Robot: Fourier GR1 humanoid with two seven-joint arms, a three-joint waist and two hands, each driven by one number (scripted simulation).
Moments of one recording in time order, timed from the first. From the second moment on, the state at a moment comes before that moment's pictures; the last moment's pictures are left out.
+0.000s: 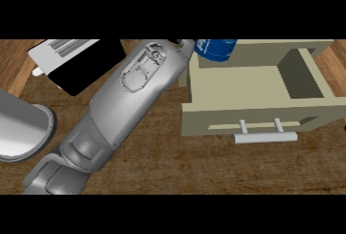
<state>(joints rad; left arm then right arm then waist) -1.33 0.00 -0.21 -0.81 0.15 0.52 0.25 0.26 -0.03 -0.29 -2.18 -0.12 0.22 0.11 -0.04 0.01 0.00</state>
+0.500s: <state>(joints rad) -1.46 0.00 -0.31 -0.60 0.29 0.56 0.16 0.24 -0.02 -0.27 -2.16 -0.09 0.21 0.10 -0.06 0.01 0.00</state>
